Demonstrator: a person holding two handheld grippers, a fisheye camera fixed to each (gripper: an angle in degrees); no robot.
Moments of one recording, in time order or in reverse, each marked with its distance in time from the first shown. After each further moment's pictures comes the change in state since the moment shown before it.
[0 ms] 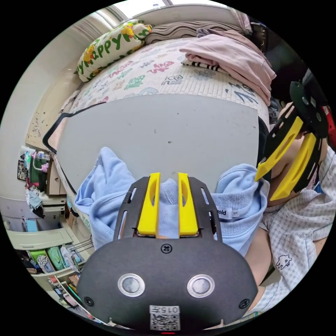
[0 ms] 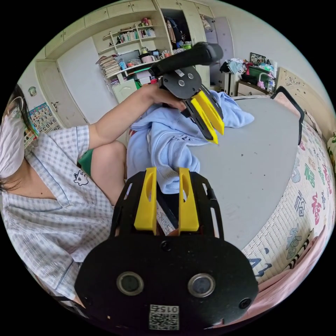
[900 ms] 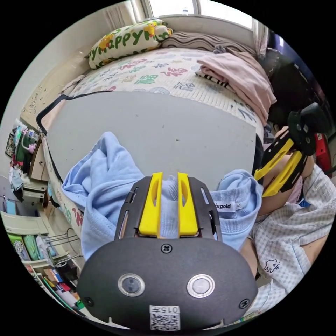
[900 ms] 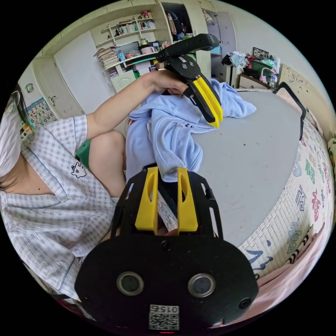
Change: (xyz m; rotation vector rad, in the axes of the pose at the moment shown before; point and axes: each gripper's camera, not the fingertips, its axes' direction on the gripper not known) left arm -0.071 0.014 0.023 0.067 0.146 -0.144; right arm 0.036 -0.003 -0.013 -0.075 0.016 0.001
